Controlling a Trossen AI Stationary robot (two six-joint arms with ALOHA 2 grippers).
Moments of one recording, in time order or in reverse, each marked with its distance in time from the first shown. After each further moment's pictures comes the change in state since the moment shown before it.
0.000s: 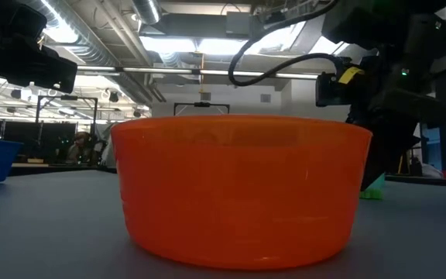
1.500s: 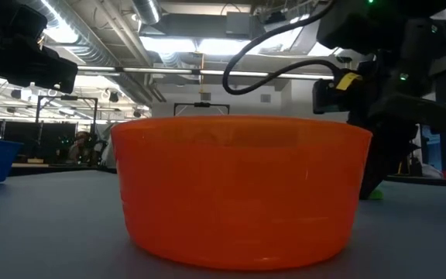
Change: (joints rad) left arm 0.000 0.000 0.000 0.000 -0.008 0.000; right arm 0.001 0.079 0.022 0.018 -0.042 0.001
